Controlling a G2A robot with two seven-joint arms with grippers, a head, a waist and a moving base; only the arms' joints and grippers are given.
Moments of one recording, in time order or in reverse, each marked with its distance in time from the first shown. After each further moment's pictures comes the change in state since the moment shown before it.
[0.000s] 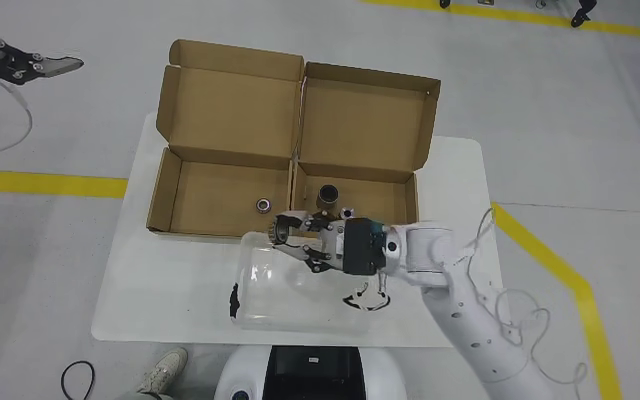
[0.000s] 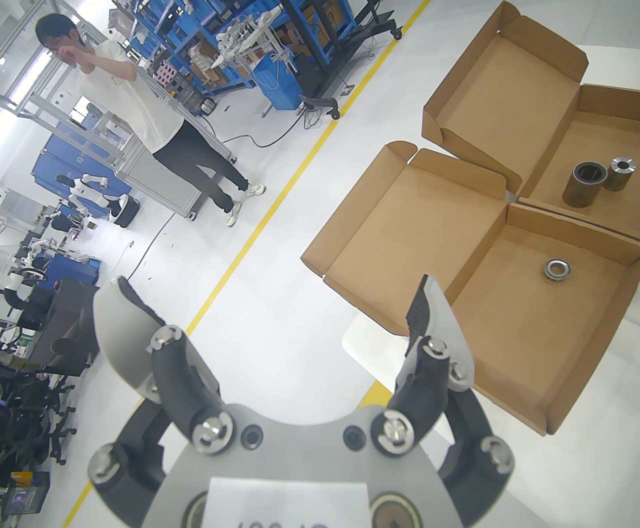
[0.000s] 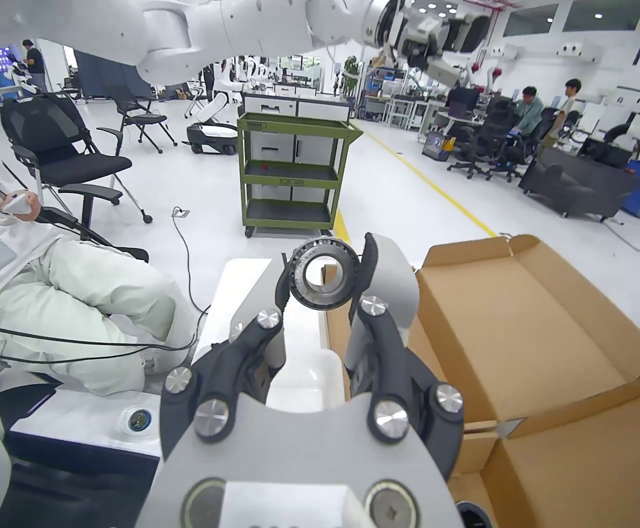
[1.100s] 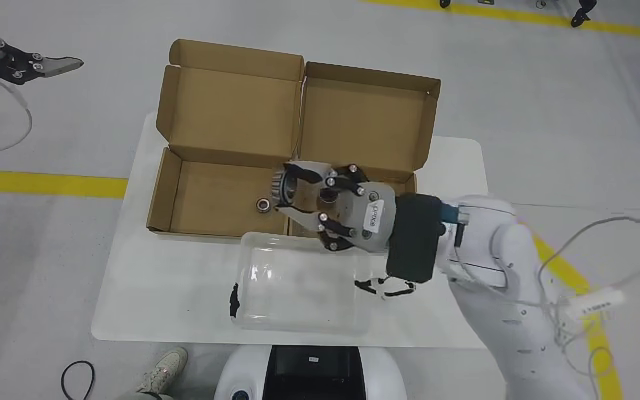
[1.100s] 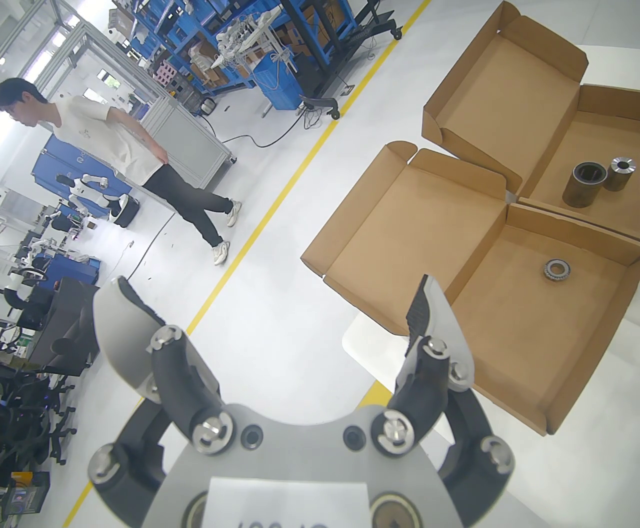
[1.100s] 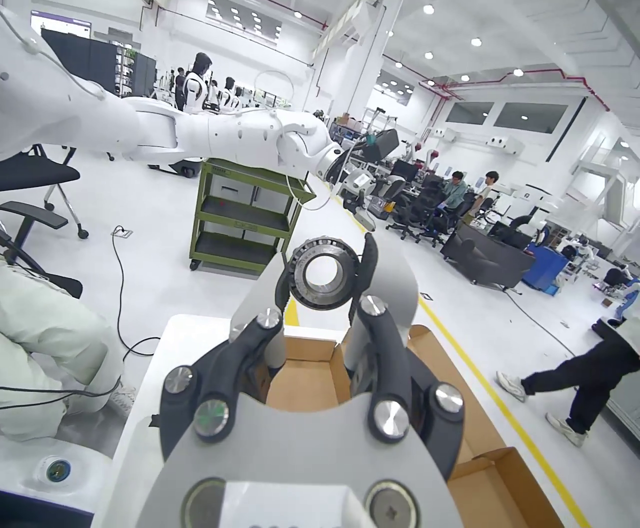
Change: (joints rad) left arm 0.000 0.000 0.000 0.000 0.000 0.000 0.000; right arm 0.099 0.018 0.082 -0.246 0.180 0.149 0.182
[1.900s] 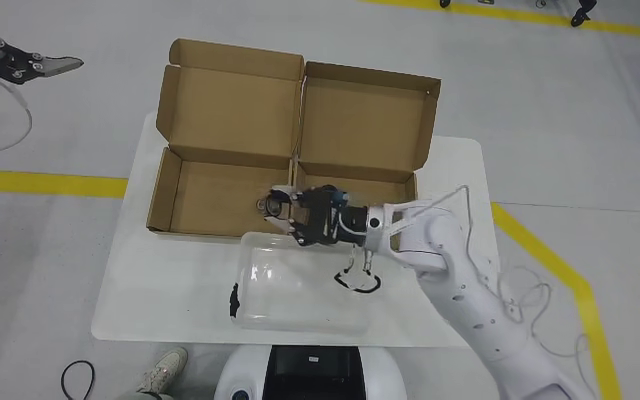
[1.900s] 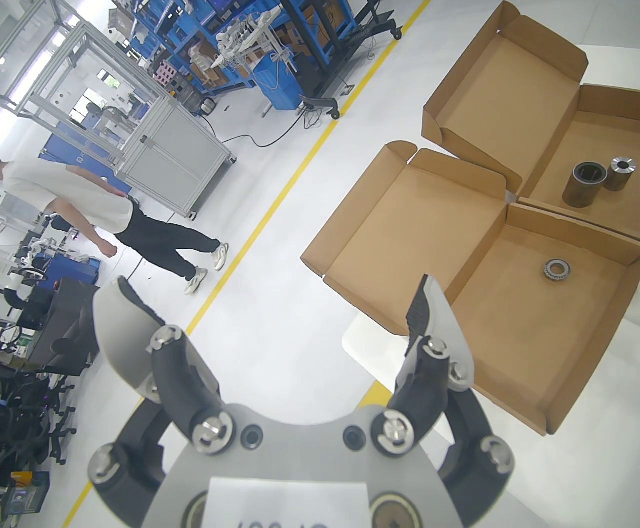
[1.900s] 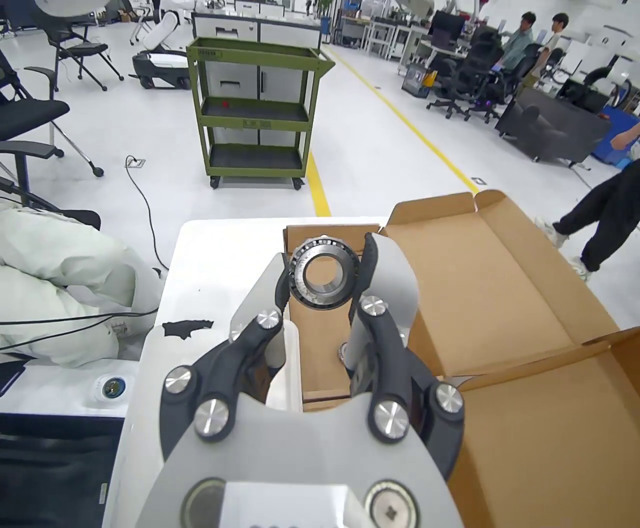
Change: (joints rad) left arm 0.000 0.000 0.000 0.000 0.000 0.000 0.000; right arm 0.046 -0.014 -0.188 0.308 -0.071 0.037 0.124
